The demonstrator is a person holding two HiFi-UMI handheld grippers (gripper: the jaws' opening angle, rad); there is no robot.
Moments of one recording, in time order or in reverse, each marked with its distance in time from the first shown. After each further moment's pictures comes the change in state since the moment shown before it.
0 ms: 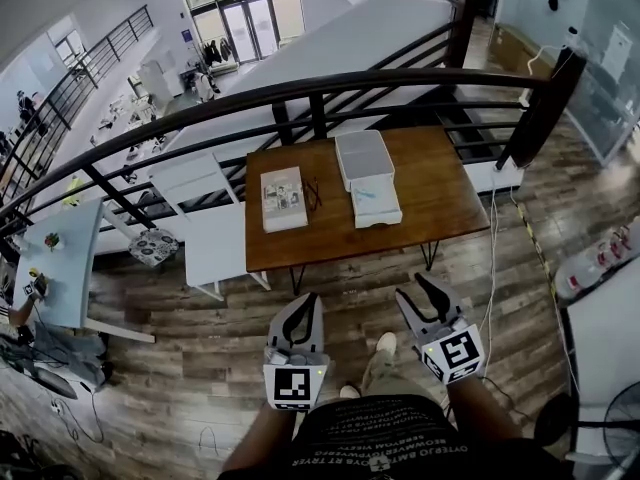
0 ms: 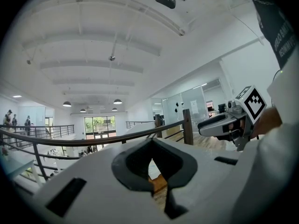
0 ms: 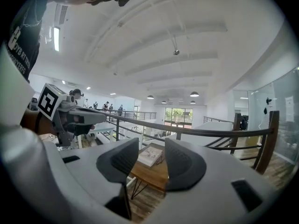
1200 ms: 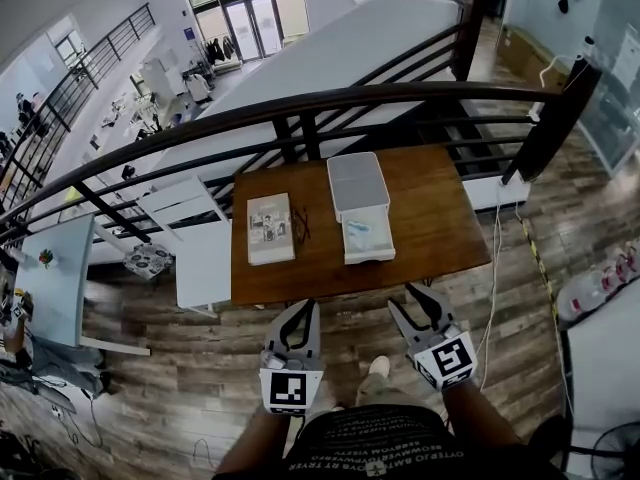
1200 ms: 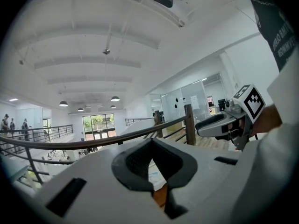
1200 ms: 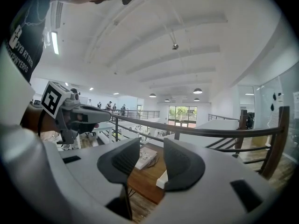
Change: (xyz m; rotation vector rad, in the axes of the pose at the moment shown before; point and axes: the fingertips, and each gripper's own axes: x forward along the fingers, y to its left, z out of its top) left arm 0.166 0.007 -0.004 0.024 0.070 -0.014; right arm 0.097 -0.125 -0.010 0.009 0.071 0.068
